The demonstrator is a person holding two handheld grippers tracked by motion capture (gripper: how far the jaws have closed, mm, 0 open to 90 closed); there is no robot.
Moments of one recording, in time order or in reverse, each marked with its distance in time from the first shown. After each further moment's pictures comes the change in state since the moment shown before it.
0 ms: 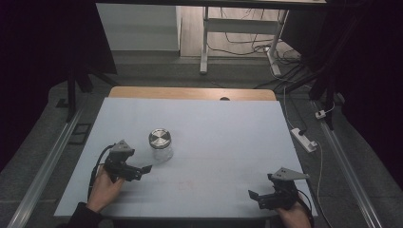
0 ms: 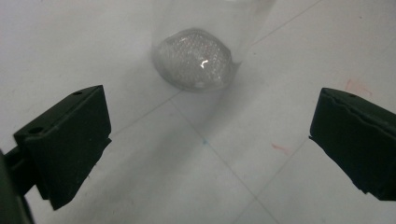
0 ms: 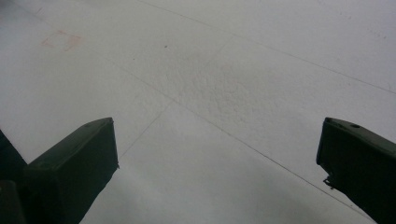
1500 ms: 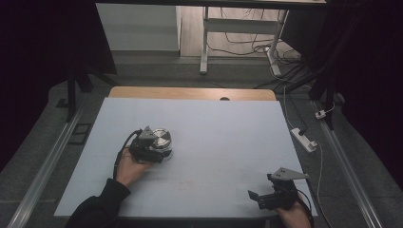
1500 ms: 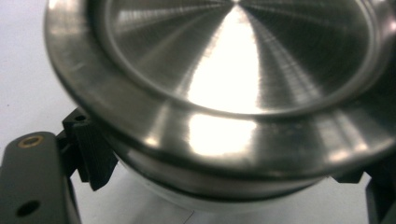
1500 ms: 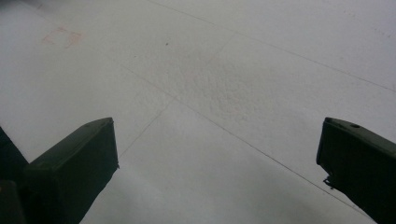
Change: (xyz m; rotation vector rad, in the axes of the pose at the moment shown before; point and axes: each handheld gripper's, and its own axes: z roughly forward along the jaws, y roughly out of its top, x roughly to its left) left arm 0.000 0.049 0.061 -0.008 0.031 0.174; right arm 0.000 0.000 0.001 0.009 0.004 -0.004
